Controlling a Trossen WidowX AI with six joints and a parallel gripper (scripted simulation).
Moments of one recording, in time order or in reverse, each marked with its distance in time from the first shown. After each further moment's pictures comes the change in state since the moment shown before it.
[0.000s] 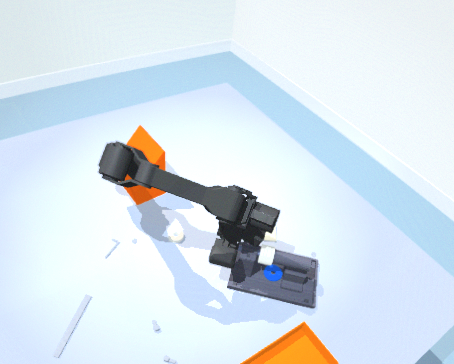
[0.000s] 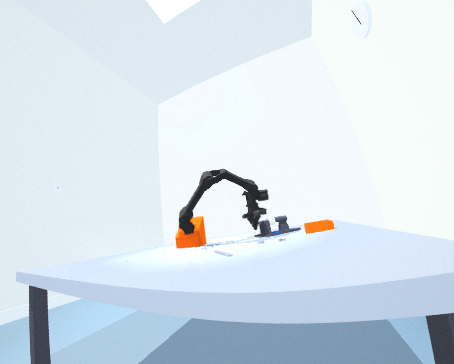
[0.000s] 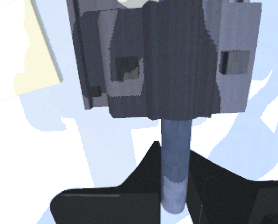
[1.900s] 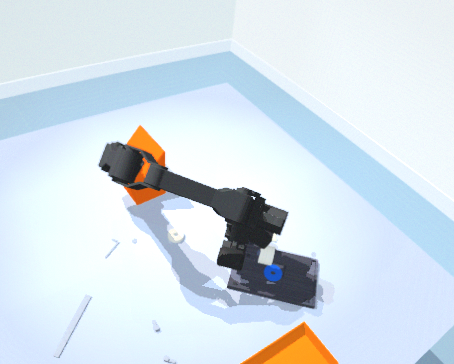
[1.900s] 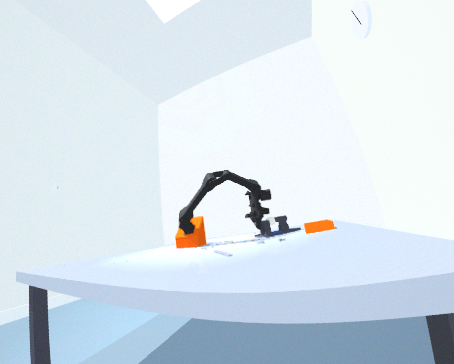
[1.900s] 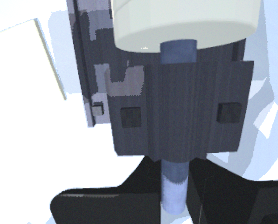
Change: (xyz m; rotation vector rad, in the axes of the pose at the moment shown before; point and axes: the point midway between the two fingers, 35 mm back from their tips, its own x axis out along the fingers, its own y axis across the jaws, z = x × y) arm 0.000 0.000 0.019 0.001 -0.001 0.001
